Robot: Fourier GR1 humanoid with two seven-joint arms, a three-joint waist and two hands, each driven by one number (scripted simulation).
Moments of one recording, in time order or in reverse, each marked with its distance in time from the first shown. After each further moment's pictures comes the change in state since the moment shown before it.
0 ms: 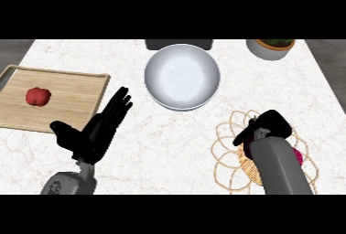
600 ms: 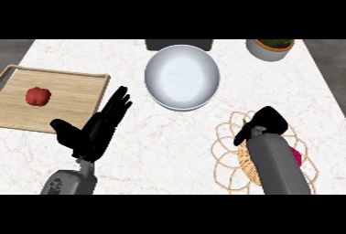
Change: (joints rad) left arm -0.009 -0.014 0.030 0.031 -0.012 -0.029 -0.012; right arm -0.040 -0.007 0.009 0.081 0.042 -0.036 -0.065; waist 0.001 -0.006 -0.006
